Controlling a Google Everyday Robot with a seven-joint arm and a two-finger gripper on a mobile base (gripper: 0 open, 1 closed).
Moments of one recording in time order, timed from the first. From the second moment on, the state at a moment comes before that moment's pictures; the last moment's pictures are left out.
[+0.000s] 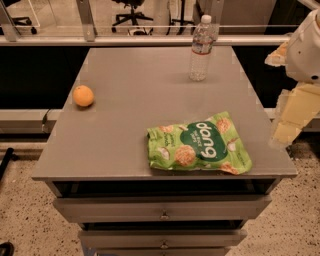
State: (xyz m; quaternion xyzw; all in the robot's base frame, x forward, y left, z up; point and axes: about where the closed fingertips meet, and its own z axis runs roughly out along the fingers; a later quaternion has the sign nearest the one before) arm 0.438 -0.216 0.980 -0.60 0.78 -0.04 0.17
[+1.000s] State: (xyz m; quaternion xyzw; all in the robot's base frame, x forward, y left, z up) arm 0.525 -0.207 0.963 -0.58 0.77 -0.02 0.26
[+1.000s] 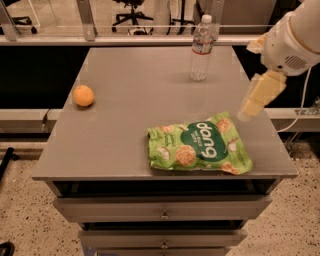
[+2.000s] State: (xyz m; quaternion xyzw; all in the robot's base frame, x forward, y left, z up) arm 0.695 -0.187 0.958 -0.50 0.73 0.03 0.46
